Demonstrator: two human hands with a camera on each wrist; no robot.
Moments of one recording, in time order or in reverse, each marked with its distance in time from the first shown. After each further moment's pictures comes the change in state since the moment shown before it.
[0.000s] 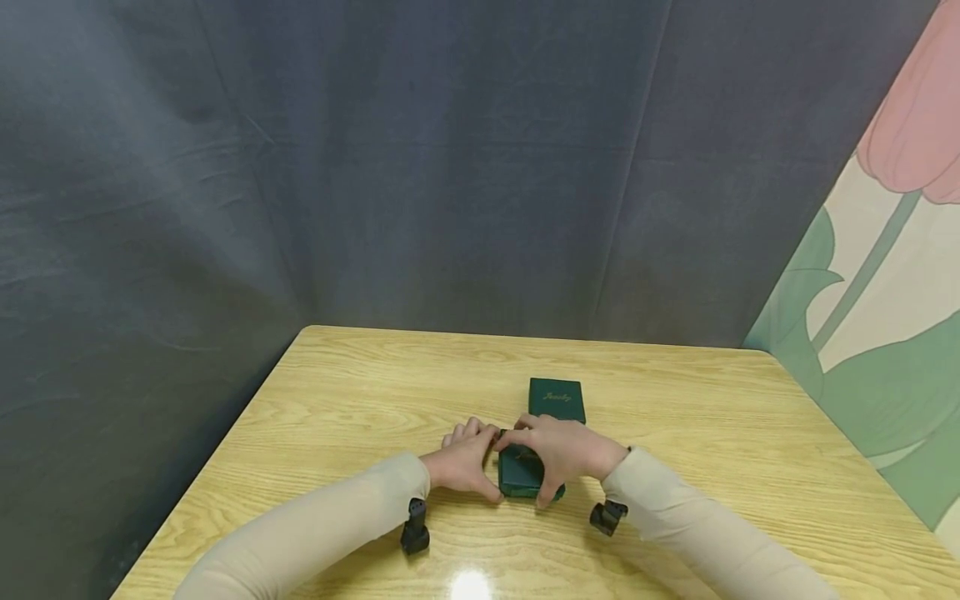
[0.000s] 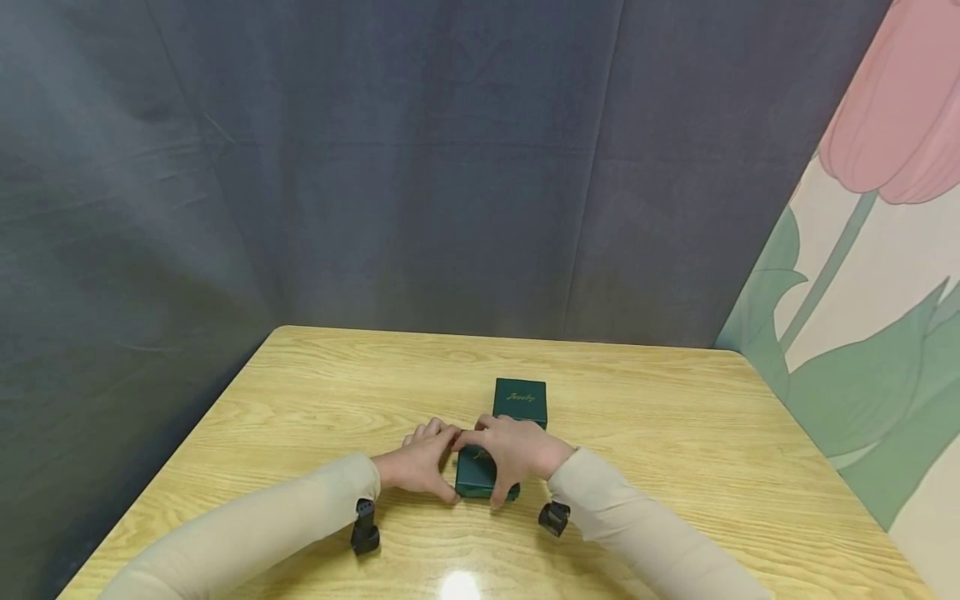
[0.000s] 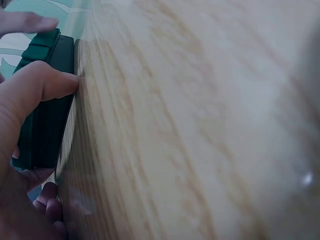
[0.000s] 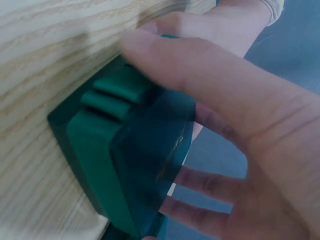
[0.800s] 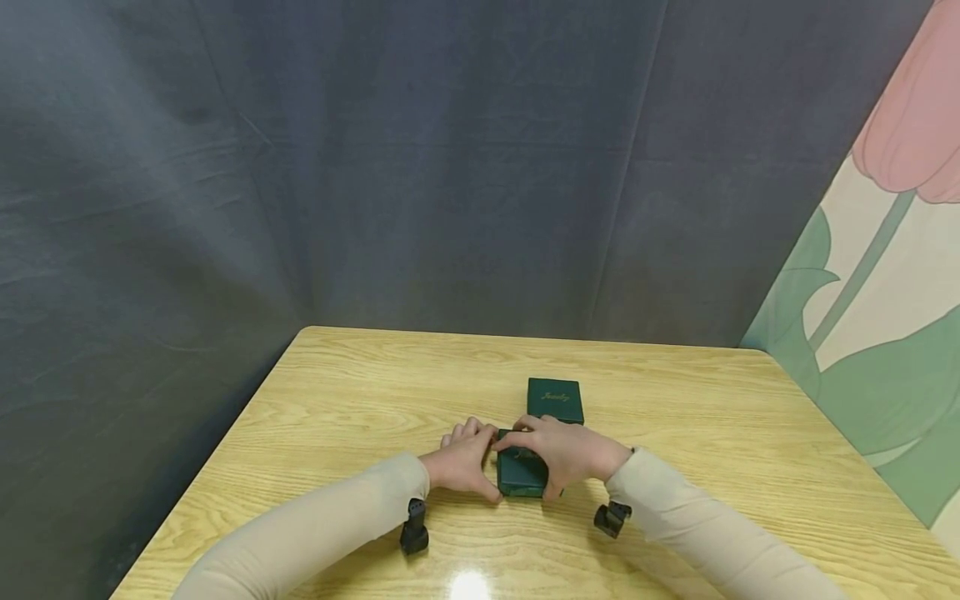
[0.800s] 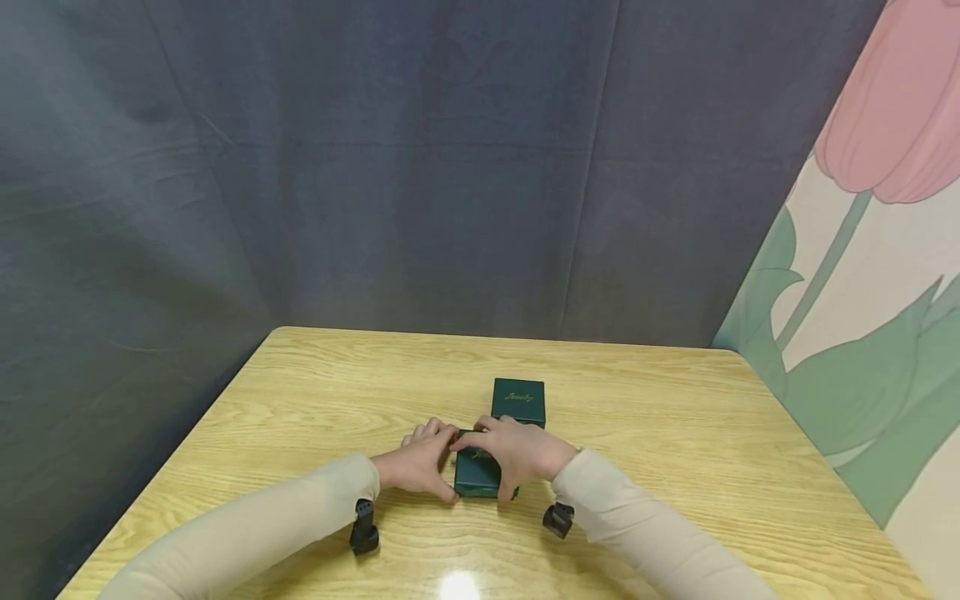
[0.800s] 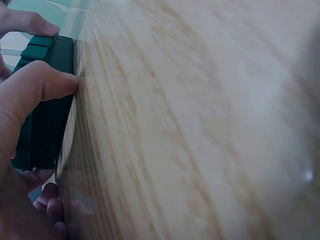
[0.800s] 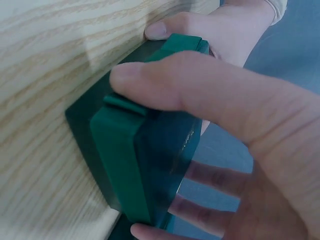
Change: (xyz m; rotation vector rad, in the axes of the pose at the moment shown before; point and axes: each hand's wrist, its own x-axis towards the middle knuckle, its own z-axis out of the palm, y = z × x) left_hand -0.001 0.002 -0.001 0.009 -0.006 0.000; right_hand -0.005 0.006 0.001 0.038 -0.012 -0.047
